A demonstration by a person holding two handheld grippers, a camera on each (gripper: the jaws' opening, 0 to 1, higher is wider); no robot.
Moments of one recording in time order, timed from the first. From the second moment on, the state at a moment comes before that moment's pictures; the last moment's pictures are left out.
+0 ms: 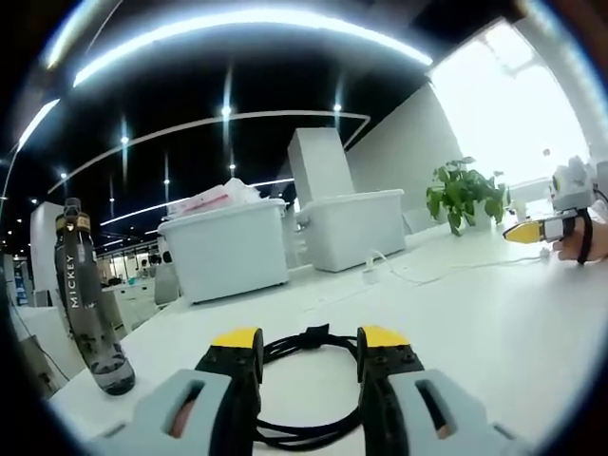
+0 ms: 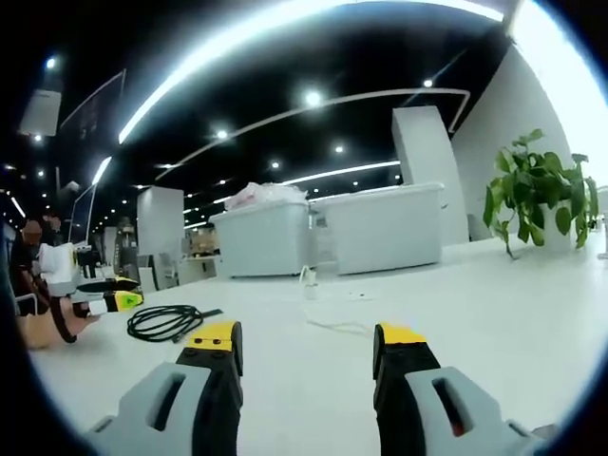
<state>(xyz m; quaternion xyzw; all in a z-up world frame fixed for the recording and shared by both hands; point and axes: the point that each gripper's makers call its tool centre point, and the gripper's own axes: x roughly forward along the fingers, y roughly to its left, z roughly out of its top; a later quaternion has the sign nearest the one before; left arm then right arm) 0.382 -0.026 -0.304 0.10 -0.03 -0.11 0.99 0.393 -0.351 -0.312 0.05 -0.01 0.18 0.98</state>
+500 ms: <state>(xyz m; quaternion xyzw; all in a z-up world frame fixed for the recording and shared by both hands) 0.383 -0.024 -0.307 0.10 -0.03 -0.11 0.99 0.392 -0.346 -0.314 0.05 -0.01 0.19 0.98</state>
